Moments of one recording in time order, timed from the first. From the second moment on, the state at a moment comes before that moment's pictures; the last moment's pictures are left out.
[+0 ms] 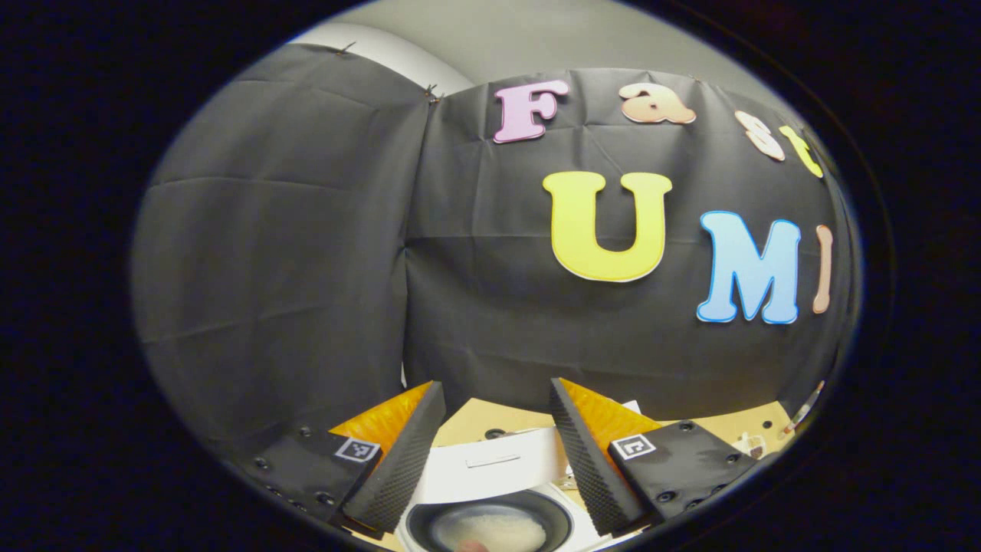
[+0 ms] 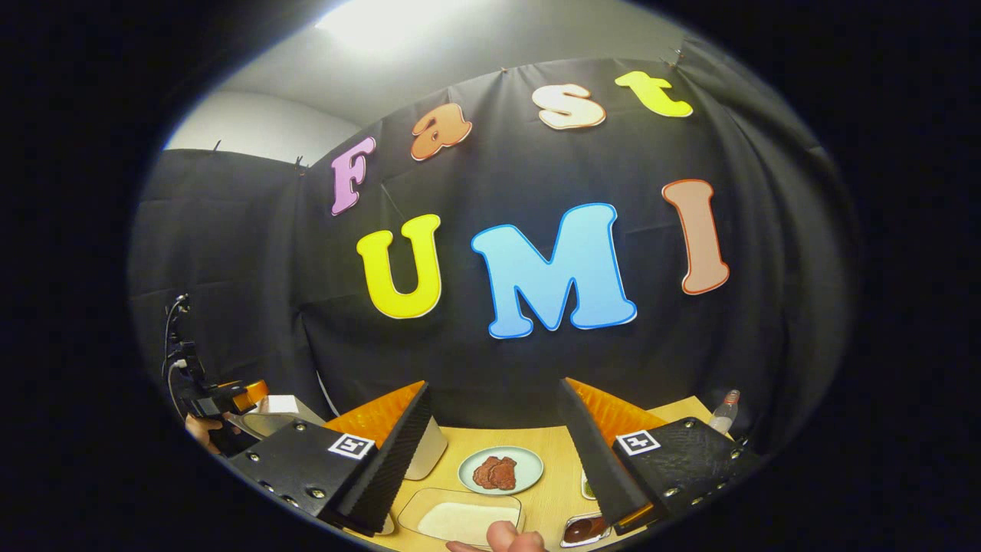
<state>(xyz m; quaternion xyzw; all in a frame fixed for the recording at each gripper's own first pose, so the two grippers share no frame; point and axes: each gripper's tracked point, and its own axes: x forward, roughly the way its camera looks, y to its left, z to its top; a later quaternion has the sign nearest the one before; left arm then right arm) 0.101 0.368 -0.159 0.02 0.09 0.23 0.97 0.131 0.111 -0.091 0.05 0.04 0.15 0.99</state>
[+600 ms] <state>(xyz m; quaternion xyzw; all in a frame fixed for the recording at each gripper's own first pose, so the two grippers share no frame) 0.047 0.316 -0.215 0.06 0.08 0.29 0.95 0.138 0.129 -0.088 0.05 0.06 0.15 0.99</state>
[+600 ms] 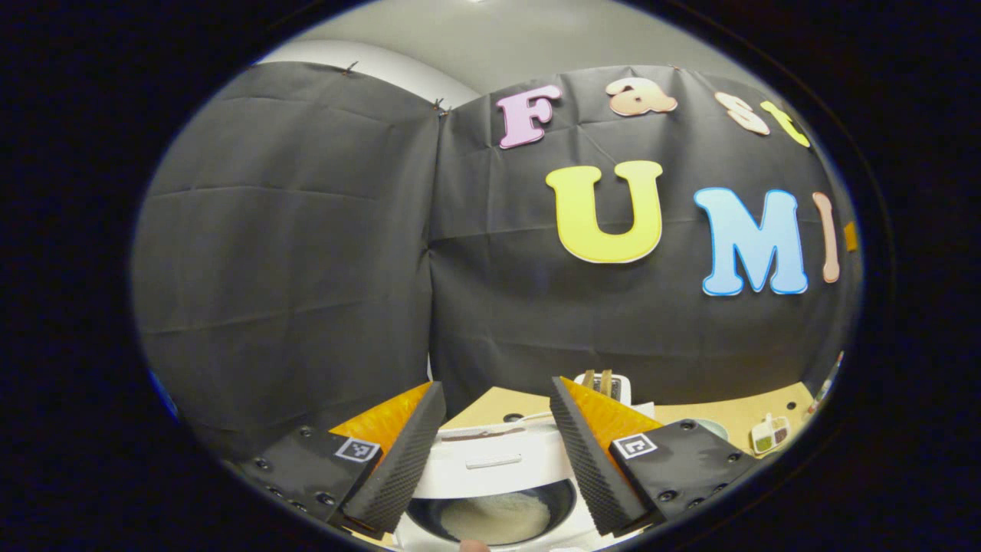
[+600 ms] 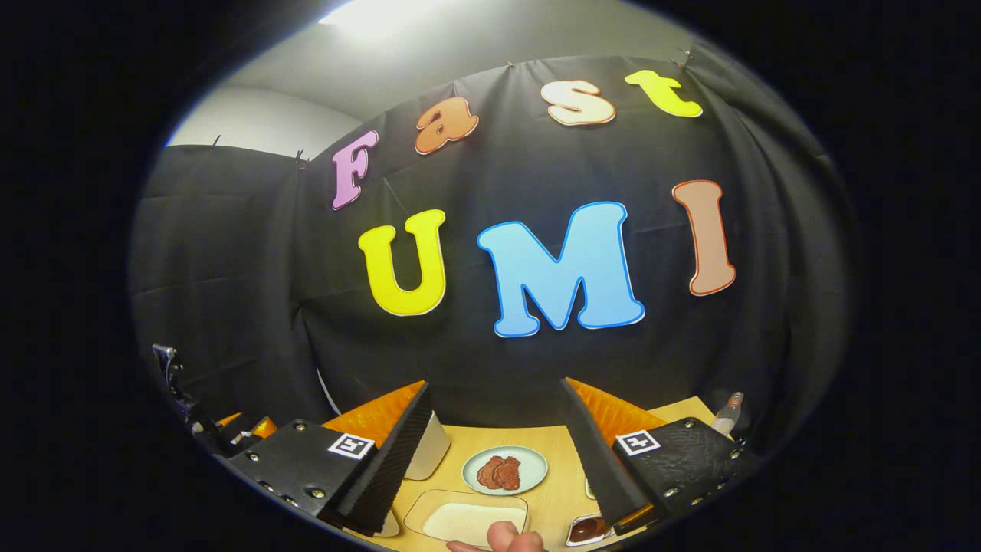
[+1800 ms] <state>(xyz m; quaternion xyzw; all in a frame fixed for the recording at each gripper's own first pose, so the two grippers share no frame) -0.008 0.286 -0.348 0.02 0.20 0.27 0.94 0.129 0.142 -0.093 0.04 0.08 0.17 0.98</state>
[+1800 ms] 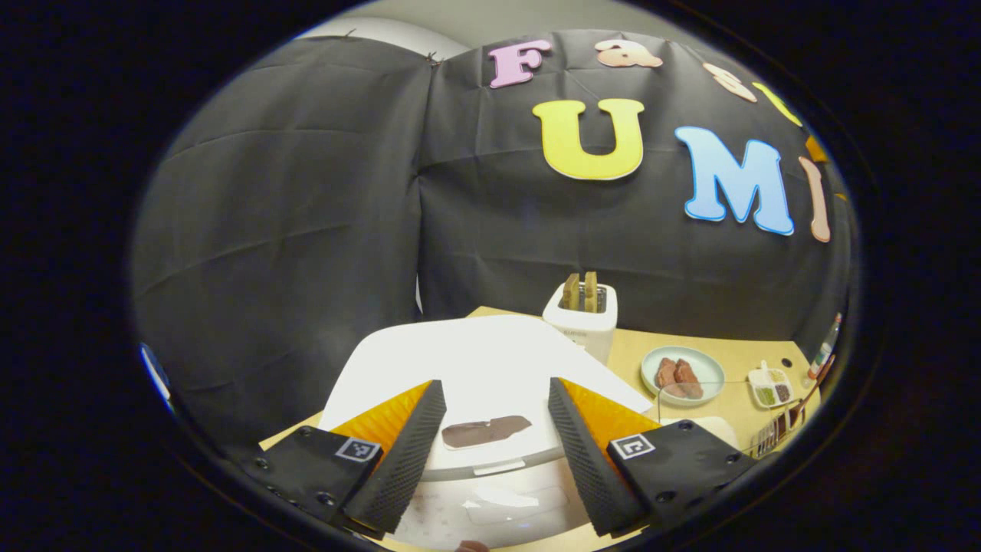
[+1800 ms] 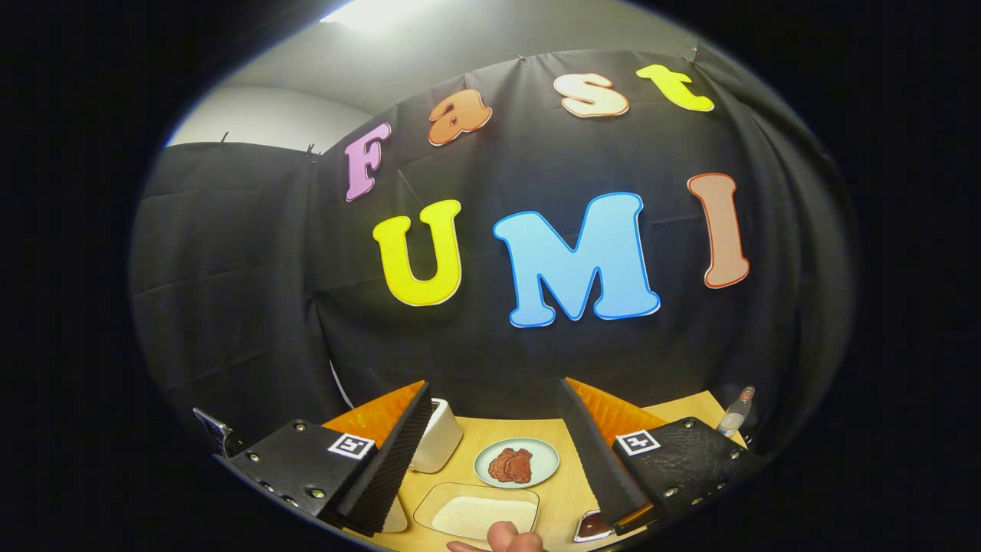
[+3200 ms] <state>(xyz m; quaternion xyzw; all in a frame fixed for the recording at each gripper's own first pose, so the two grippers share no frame) -0.012 0.285 -0.345 0.00 0.23 0.24 0.94 0.122 0.162 -0.090 0.04 0.08 0.15 0.99</state>
